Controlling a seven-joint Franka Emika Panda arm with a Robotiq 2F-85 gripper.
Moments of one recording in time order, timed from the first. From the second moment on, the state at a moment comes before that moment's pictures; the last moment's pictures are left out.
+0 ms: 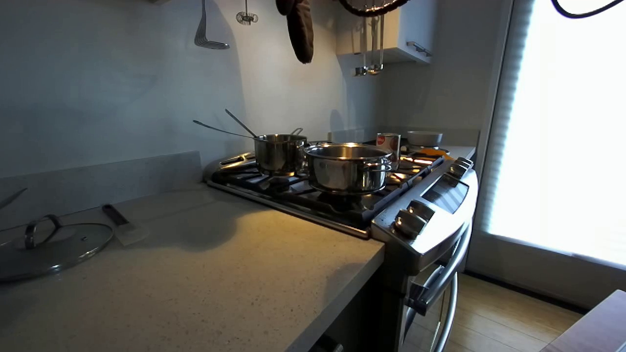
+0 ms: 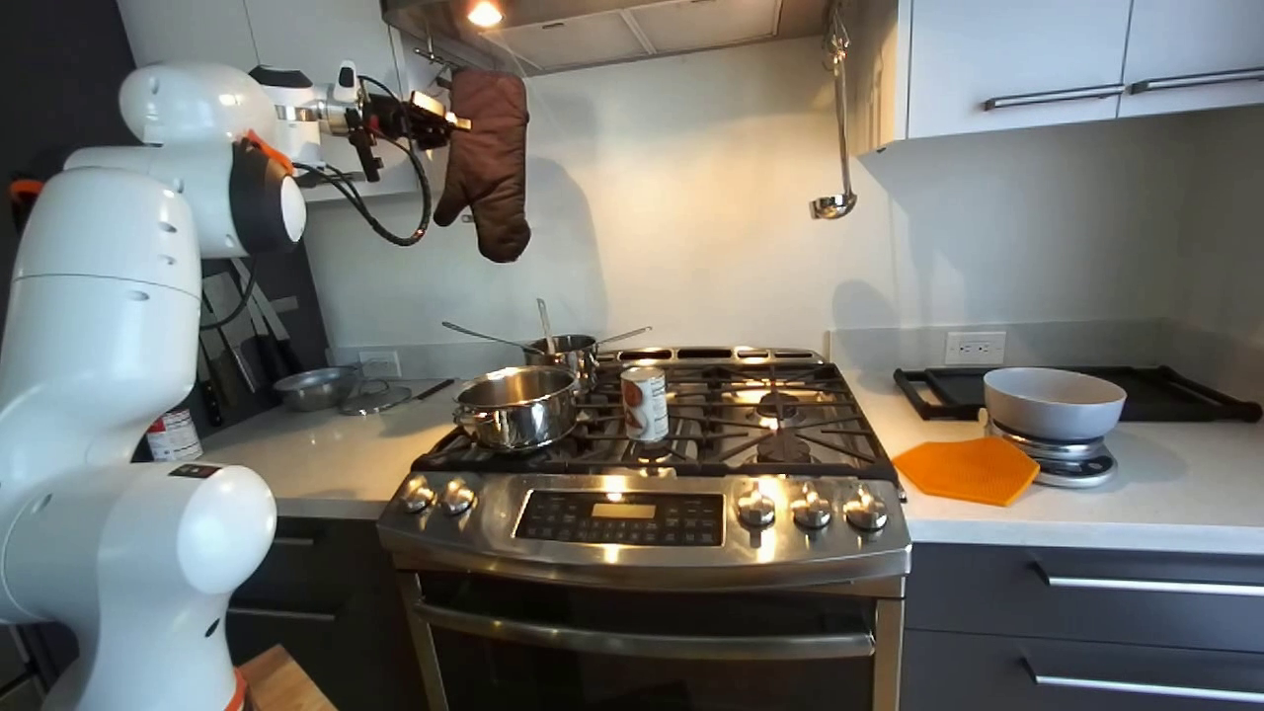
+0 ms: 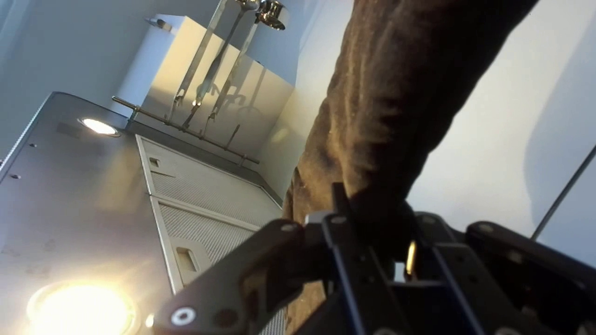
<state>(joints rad) 0.70 0.40 0.30 -0.94 -1.55 1.50 0.84</state>
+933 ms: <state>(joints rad) 0.70 0.40 0.28 -1.00 -1.59 1.44 0.91</state>
